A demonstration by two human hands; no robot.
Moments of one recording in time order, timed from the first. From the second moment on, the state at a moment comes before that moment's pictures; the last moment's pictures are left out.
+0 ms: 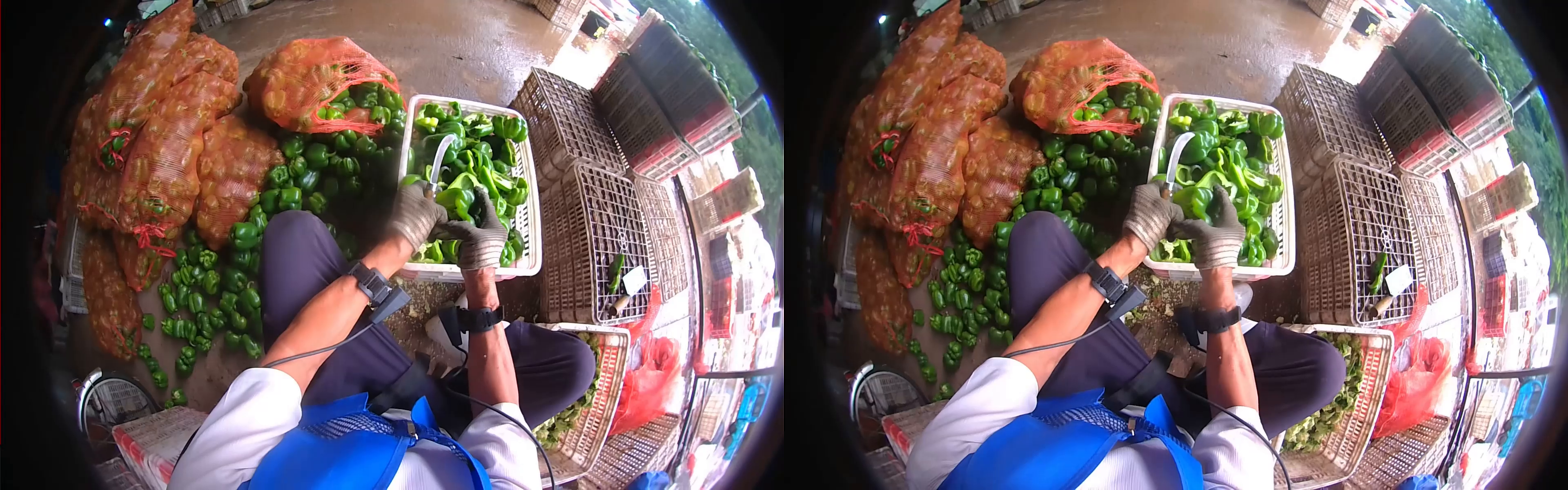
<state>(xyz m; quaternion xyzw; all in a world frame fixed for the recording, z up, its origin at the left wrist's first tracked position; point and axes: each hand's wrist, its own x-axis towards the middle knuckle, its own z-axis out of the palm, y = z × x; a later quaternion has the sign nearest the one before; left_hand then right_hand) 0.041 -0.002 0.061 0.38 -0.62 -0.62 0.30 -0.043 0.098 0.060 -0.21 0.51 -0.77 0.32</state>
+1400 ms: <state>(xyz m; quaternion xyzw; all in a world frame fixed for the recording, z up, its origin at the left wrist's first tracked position) 0.084 0.003 0.104 0.31 -0.43 -0.79 0.30 -0.194 0.071 0.057 -0.11 0.58 -0.78 0.19</state>
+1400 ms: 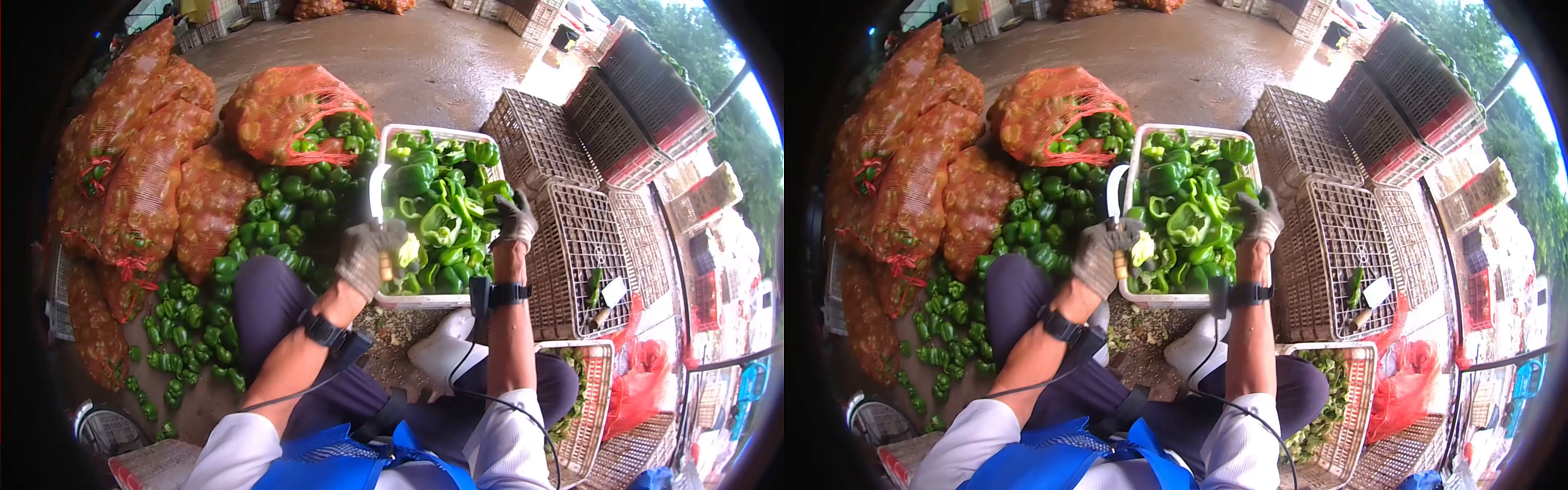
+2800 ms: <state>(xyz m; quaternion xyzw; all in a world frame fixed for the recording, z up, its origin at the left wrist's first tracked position) 0.103 0.053 0.155 0.21 -0.34 -0.90 0.19 -0.023 0.174 0.202 -0.36 0.63 -0.57 0.39</state>
